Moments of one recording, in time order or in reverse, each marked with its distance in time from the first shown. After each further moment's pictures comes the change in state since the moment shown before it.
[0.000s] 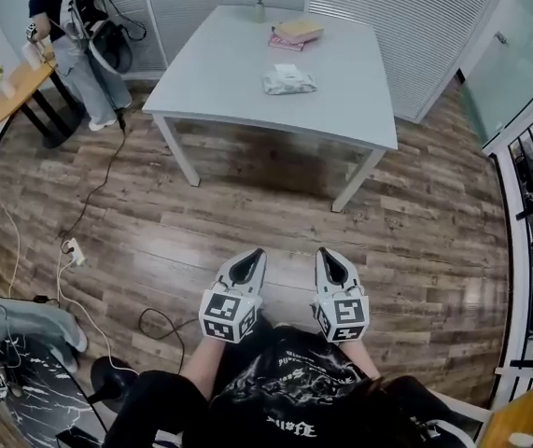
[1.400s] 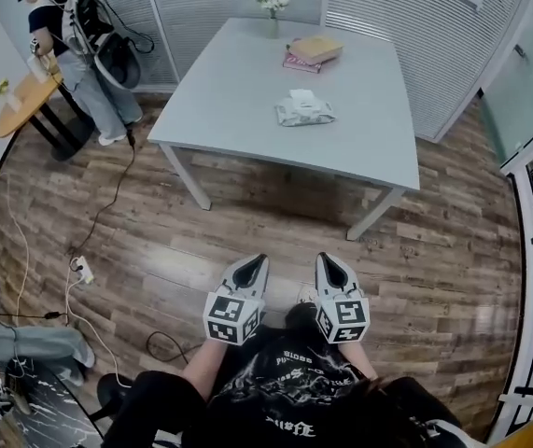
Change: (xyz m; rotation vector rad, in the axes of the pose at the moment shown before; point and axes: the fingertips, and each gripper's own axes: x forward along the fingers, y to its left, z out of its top) left arm 0.110 0.088 0.040 0.005 0.040 0.053; right arm 0.146 -0.045 0.020 0.086 0.001 0.052
